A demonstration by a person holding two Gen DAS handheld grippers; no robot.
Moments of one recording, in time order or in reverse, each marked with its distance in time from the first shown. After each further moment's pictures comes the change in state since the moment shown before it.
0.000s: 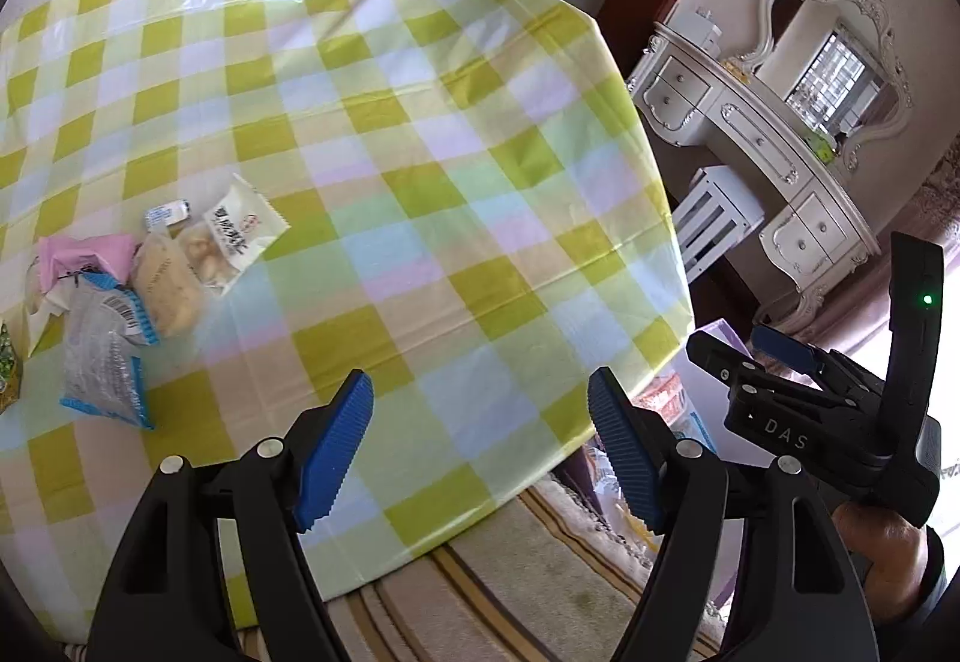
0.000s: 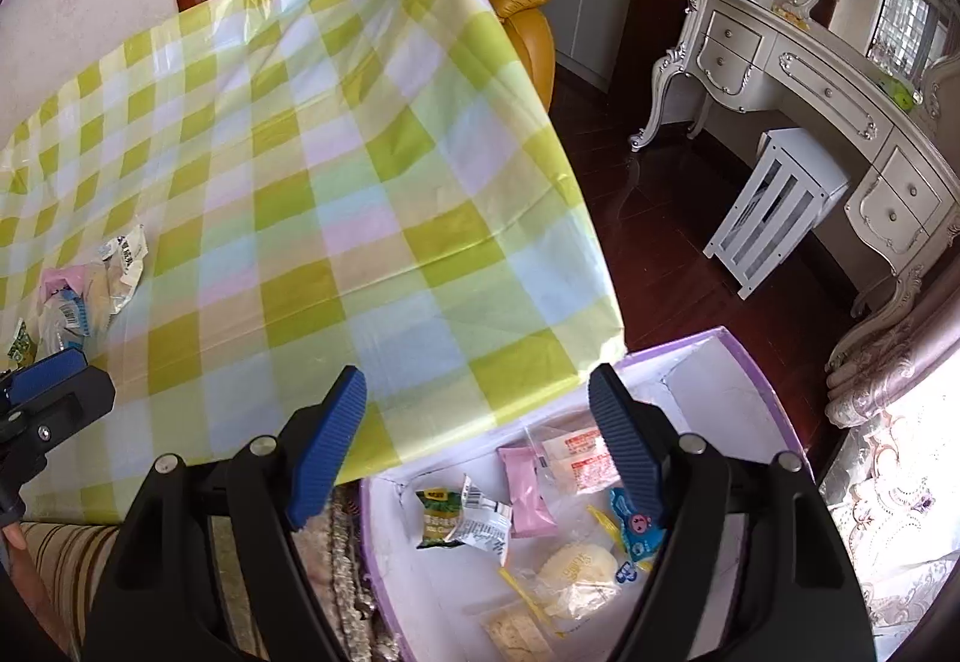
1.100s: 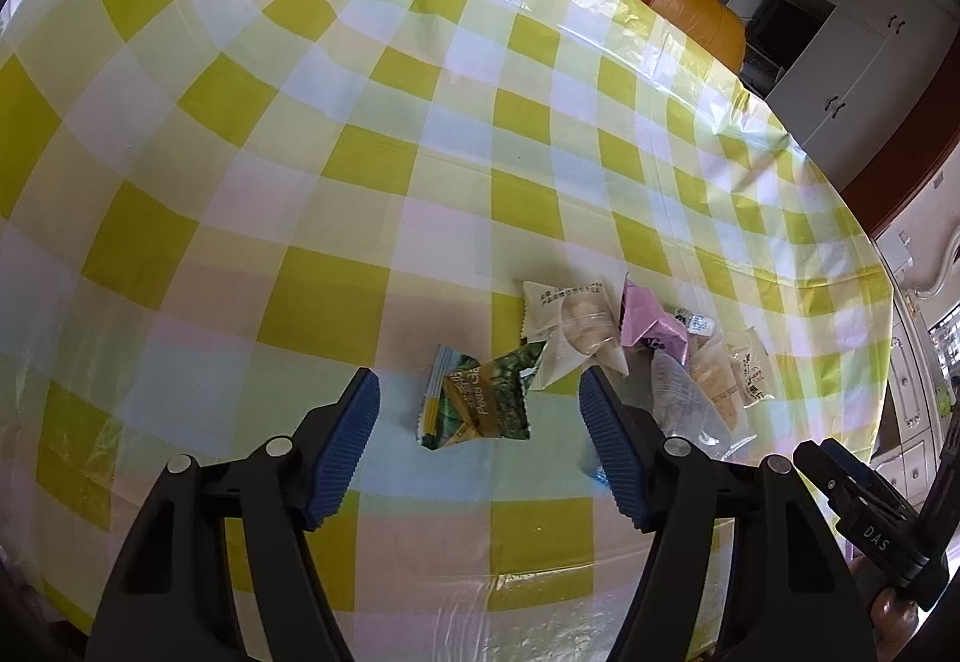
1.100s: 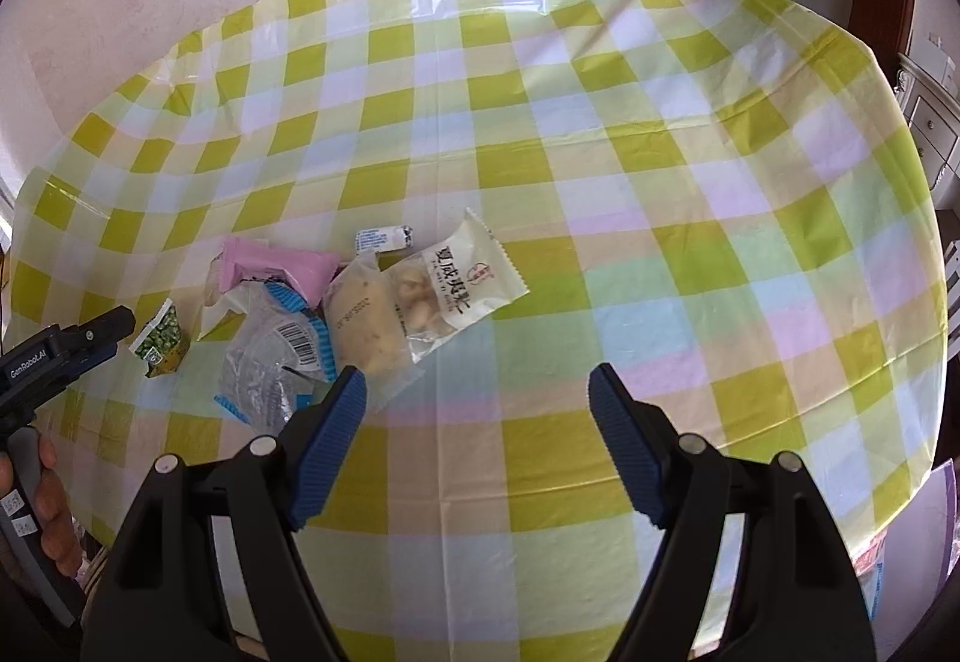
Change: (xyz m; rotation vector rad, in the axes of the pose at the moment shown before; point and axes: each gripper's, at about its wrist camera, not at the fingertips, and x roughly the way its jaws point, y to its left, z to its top) left arm -0.090 0.283 -0.030 -0.485 -0.184 0.307; right arm 0.037 0.227 0.024 -0.237 -0.001 0.347
